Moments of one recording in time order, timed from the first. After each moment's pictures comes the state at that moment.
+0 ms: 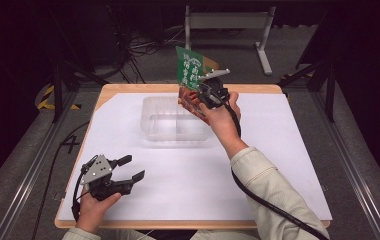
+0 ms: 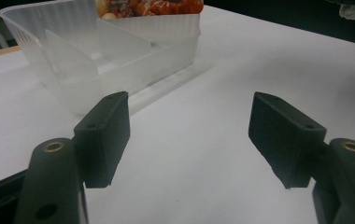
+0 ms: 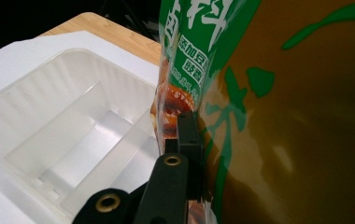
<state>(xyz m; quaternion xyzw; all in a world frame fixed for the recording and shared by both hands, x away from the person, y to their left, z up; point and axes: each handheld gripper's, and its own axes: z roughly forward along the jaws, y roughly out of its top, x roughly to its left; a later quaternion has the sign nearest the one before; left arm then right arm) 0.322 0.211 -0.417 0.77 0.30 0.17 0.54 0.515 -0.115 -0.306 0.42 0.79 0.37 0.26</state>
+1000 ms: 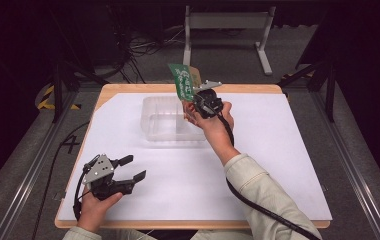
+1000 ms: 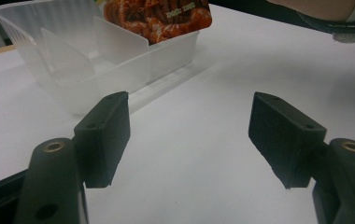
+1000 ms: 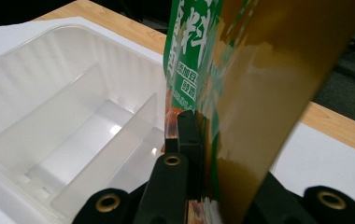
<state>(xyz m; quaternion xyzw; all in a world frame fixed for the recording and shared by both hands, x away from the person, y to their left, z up) 0.323 0.208 -0.417 0.77 0.29 0.17 0.54 0.511 -0.102 -0.341 0.42 0.78 0.37 0.28</state>
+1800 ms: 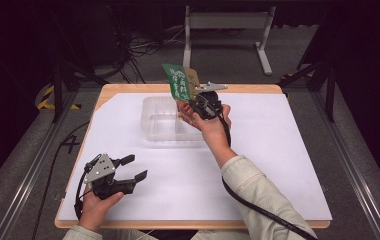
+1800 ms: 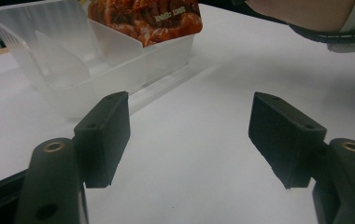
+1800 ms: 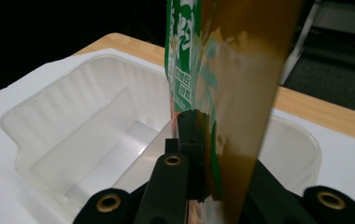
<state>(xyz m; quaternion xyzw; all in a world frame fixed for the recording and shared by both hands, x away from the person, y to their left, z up) 0.325 0.206 -0.417 0.77 0.29 0.17 0.54 0.510 -0.105 -0.349 0.42 0.76 0.44 0.24</state>
